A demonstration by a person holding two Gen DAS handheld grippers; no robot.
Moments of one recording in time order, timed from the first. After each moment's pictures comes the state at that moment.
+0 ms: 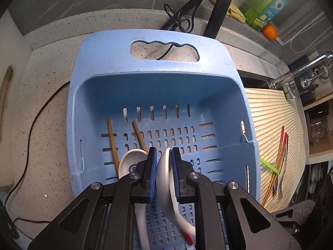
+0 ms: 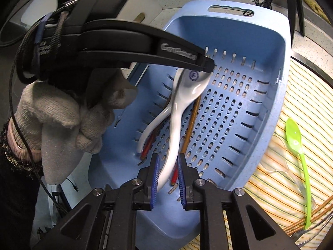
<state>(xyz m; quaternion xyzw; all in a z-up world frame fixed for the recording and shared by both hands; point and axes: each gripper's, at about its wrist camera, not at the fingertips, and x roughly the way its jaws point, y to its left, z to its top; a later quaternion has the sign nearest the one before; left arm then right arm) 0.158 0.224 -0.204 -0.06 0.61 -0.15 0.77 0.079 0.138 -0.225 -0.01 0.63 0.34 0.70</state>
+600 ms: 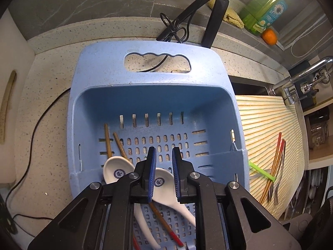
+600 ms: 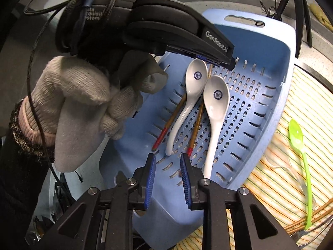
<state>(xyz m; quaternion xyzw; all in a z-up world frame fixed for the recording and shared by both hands) 0.158 0.217 -0.191 -0.06 0.60 -0.14 0.78 0.044 0.129 -0.208 -0.01 0.60 0.39 0.70</state>
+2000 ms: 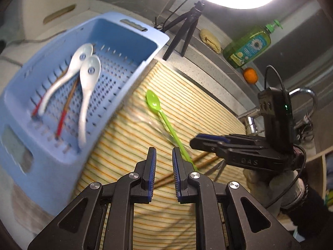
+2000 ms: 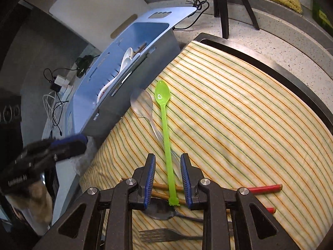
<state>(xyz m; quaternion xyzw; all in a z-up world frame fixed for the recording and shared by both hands) -0.010 0.075 -0.163 -0.30 0.48 0.01 0.82 0.123 -0.062 -0.228 -0.08 0.60 0.43 0.67</state>
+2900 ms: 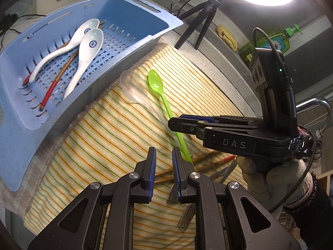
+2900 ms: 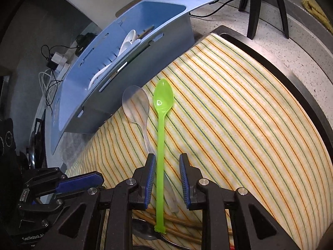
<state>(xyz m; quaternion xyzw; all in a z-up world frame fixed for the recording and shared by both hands) -0.002 0.048 -0.191 -0.33 0.49 0.07 0.80 0.137 -0.019 -0.254 -0.16 0.60 0.46 0.64</state>
